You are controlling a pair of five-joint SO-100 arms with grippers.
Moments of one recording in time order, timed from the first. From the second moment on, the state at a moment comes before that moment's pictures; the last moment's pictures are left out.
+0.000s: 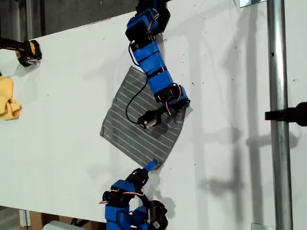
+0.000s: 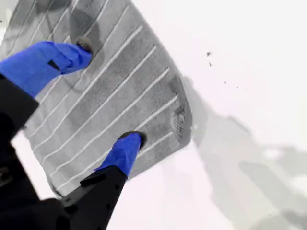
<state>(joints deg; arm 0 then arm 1) -5.3 115.1 117.1 78.1 -50.9 -20.5 47.7 57.7 74.7 72.3</state>
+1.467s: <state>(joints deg) -12.4 91.0 111.4 69.8 -53.0 -20.7 52.4 62.9 74.4 73.4</state>
